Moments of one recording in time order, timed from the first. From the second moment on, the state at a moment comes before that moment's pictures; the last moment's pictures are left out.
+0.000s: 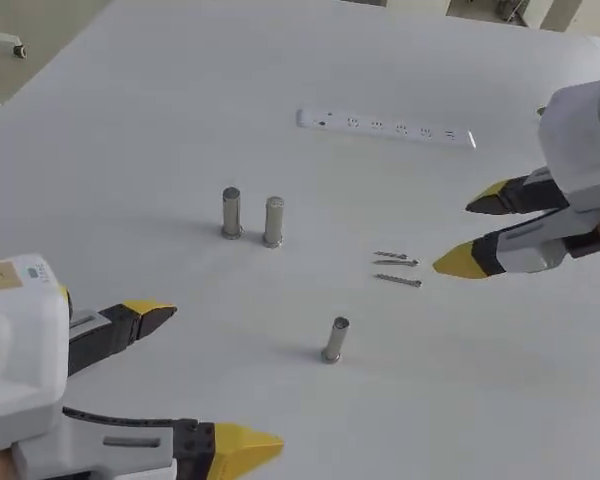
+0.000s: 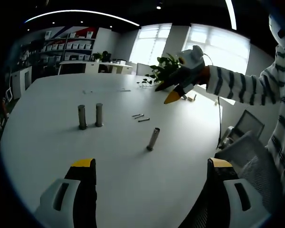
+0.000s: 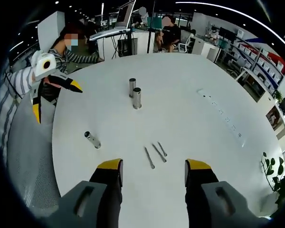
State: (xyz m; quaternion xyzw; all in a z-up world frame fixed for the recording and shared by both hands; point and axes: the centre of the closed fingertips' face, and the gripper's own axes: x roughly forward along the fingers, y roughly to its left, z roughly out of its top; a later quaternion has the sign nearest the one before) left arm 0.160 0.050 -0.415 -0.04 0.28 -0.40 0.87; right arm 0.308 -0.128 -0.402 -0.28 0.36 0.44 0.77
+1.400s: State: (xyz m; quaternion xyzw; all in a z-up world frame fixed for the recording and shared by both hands) left arm 0.175 0.055 -0.417 -0.07 0.27 -0.39 0.88; right arm 0.359 -0.111 -0.487 -0.43 0.41 0.51 0.62
